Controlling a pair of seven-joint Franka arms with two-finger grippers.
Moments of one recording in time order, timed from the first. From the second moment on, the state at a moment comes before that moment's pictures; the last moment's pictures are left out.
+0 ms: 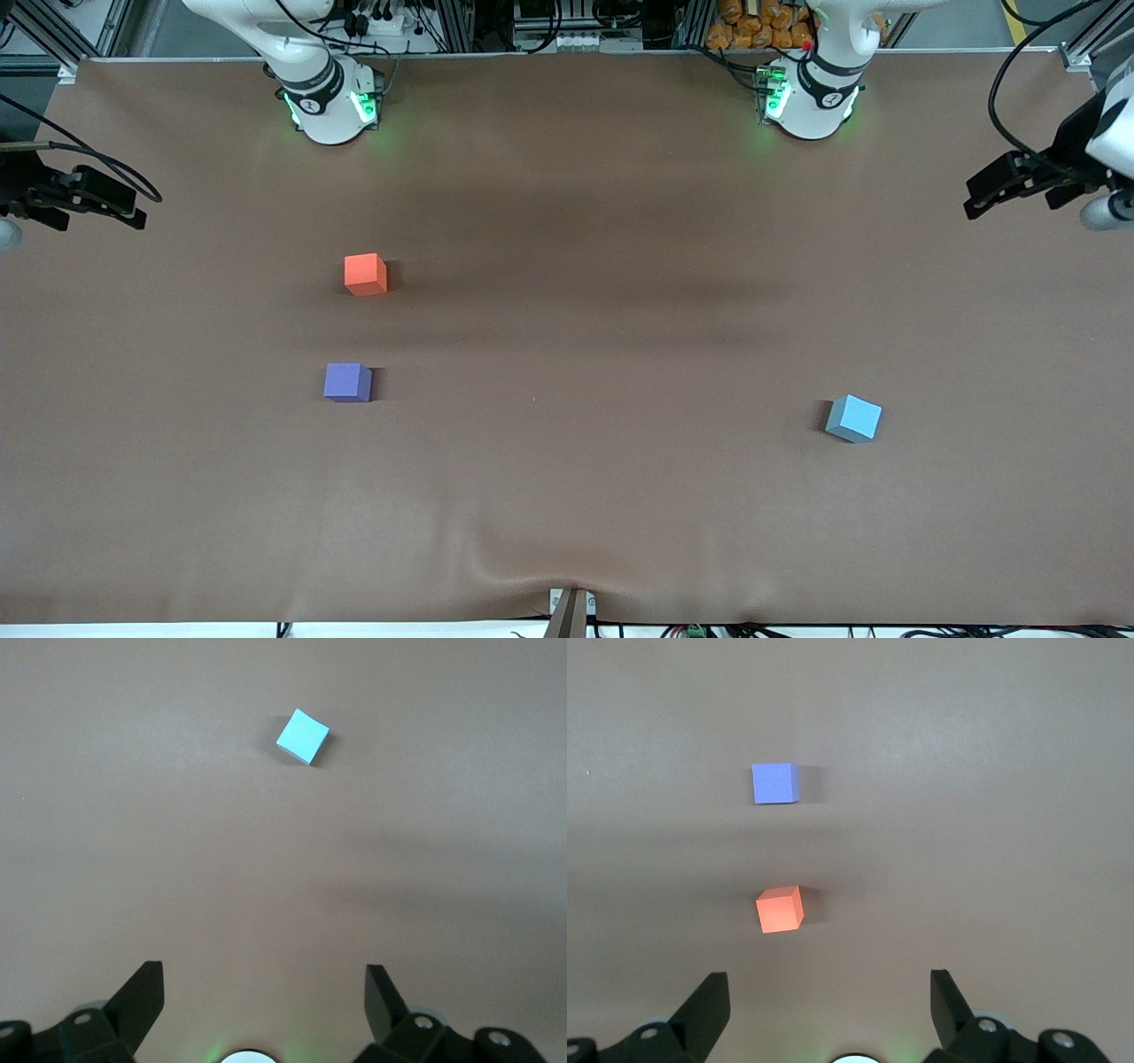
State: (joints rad) left arm 0.01 -0.03 -0.08 -1.56 0.02 1.49 -0.19; right arm -0.04 0.00 0.01 -1.53 0.03 1.45 -0.02
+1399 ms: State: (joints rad) left arm -0.04 0.33 -0.09 -1.61 0.04 1.85 -0.18; right arm -0.04 0.00 0.01 -1.53 0.03 1.45 -0.02
